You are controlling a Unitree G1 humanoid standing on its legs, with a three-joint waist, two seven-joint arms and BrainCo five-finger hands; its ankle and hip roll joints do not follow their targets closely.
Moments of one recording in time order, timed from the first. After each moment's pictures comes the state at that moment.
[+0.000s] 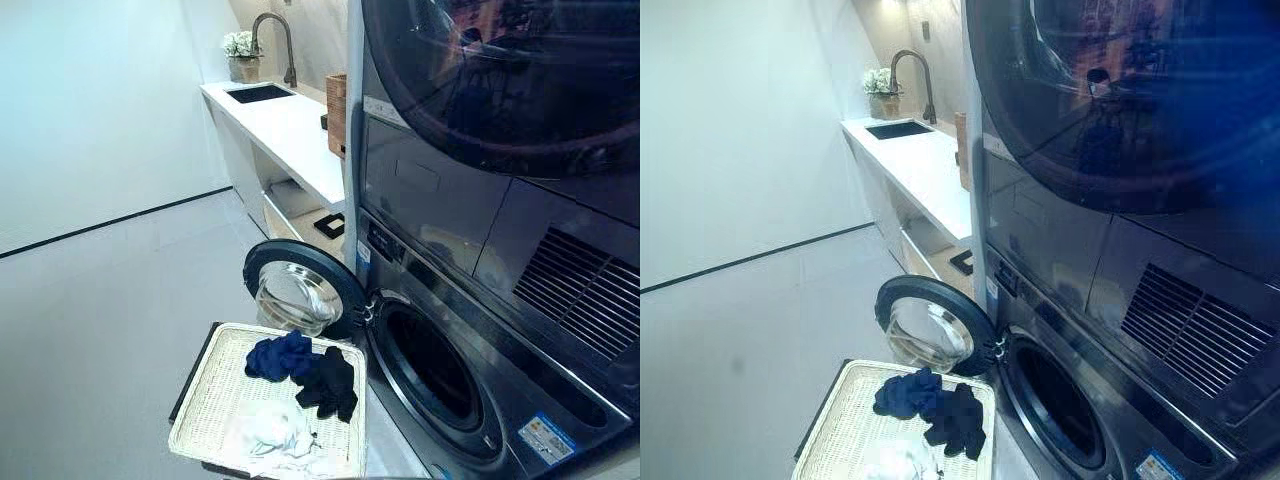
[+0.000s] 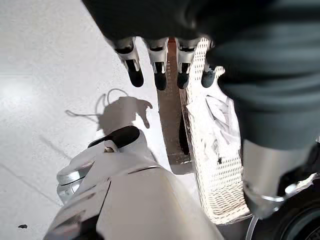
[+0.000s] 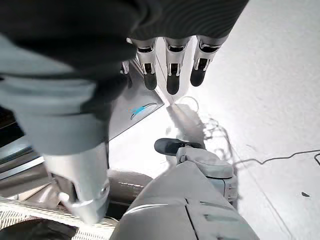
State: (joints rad) left arm 0.03 0.30 -0.26 1.22 -0.05 -0.08 -0.15; right arm 0.01 -0.33 0.16 1.31 0.21 0.06 0.07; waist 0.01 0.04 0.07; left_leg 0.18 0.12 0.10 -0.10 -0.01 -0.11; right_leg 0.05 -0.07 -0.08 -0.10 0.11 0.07
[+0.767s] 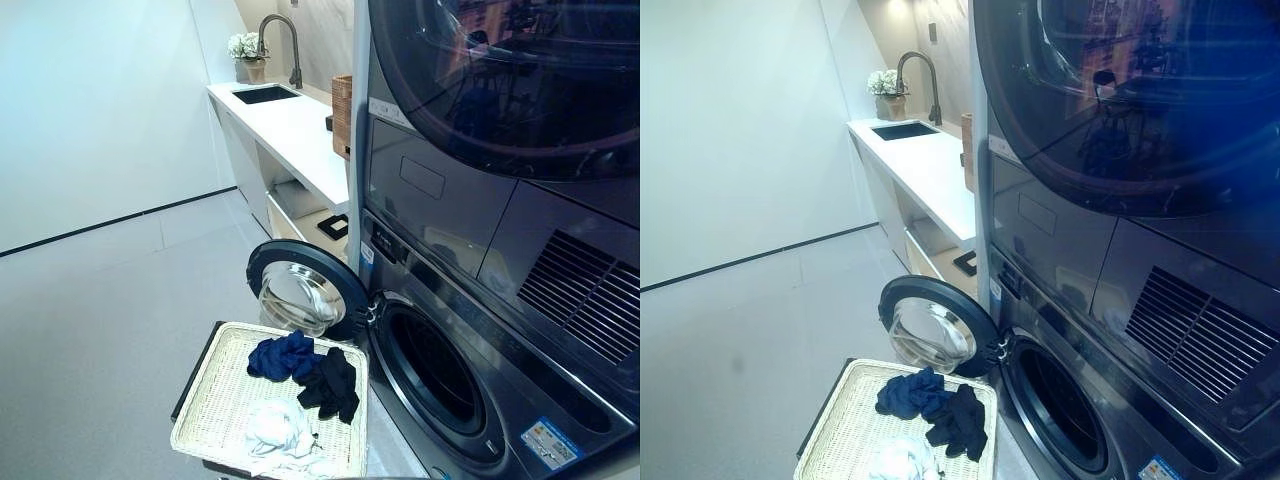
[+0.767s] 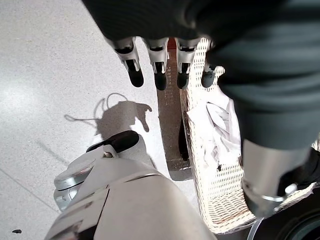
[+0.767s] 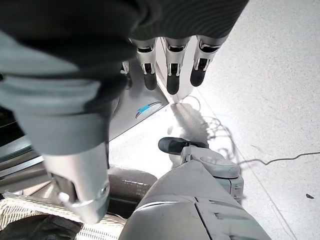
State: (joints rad) left arm 0.03 0.30 -0.25 1.22 -0.05 -0.08 -0.12; right arm 0.00 -0.33 0.16 1.31 0.21 0.06 0.08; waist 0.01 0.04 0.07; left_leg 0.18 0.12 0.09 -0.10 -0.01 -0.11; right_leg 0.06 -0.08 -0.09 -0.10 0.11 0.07
